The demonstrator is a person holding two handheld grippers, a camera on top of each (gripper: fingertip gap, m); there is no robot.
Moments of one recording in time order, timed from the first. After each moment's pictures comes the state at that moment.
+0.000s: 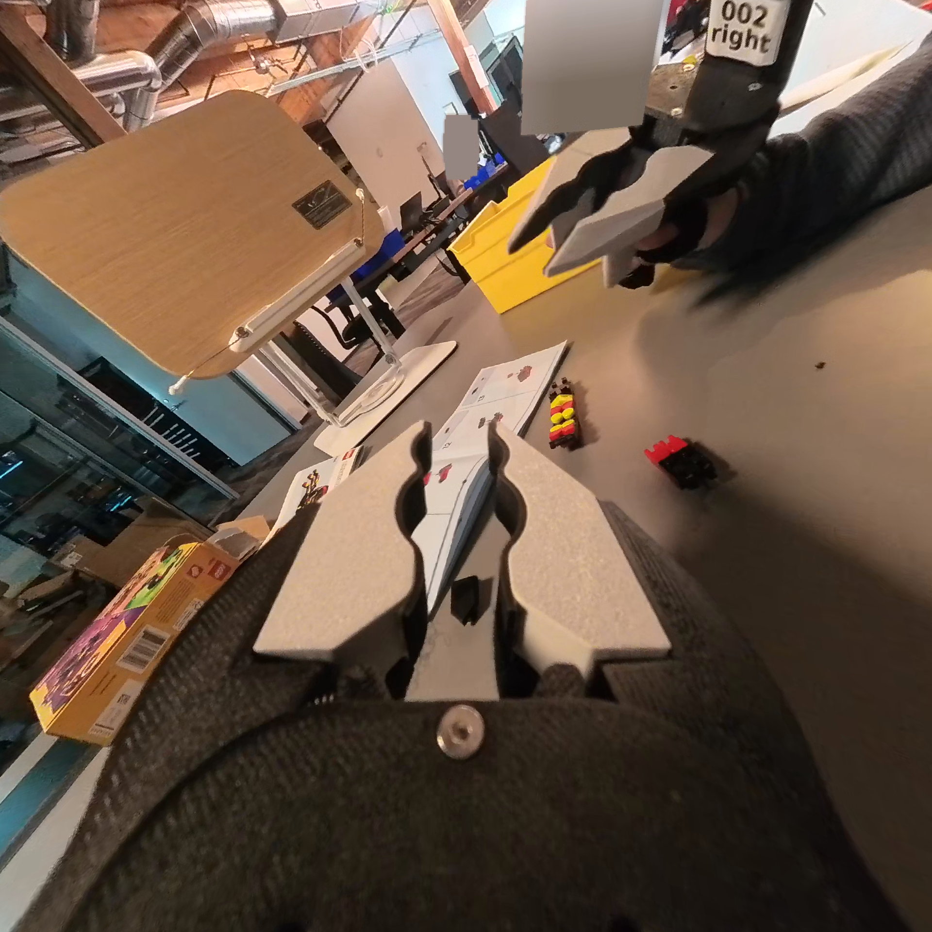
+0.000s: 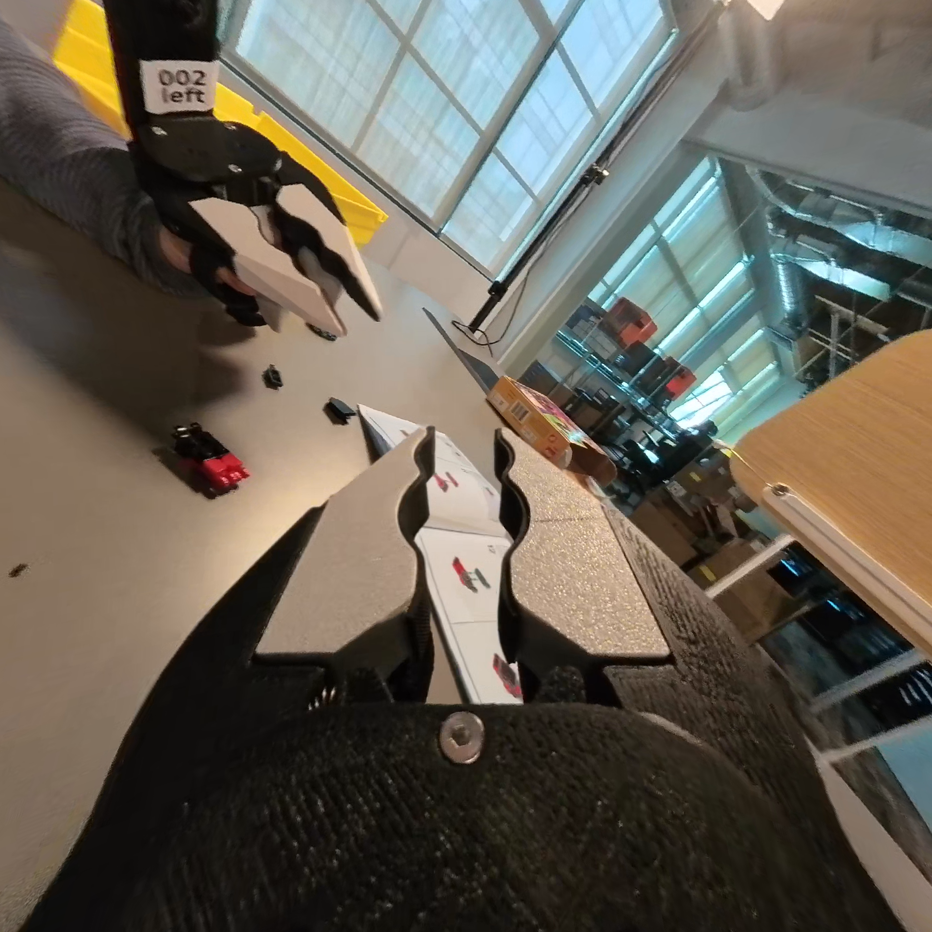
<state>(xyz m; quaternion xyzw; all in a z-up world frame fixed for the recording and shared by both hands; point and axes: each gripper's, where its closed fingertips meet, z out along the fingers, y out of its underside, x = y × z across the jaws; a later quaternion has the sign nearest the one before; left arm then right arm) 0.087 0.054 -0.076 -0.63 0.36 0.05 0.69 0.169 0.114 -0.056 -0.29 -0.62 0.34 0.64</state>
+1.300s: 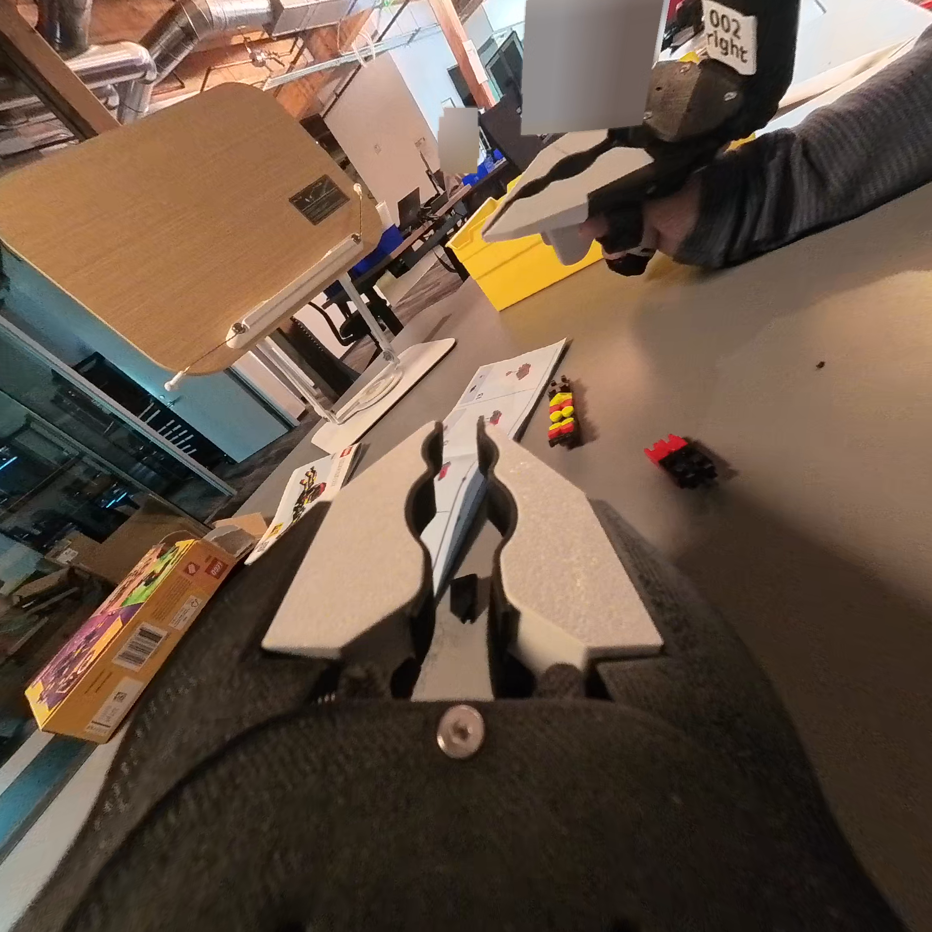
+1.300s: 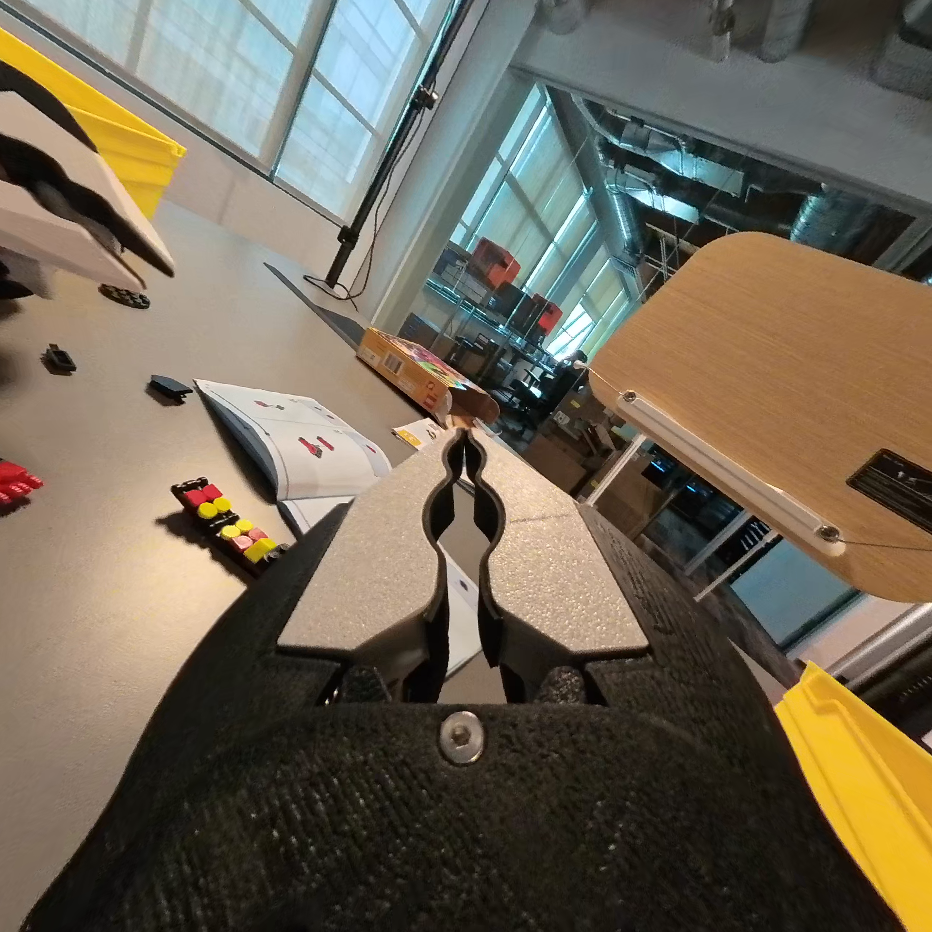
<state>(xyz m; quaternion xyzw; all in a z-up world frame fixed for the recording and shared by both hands) 0.085 0.054 -0.077 -0.63 0.36 0.04 0.69 0.182 0.174 -0.043 -0.38 -0.53 0.28 0.71</state>
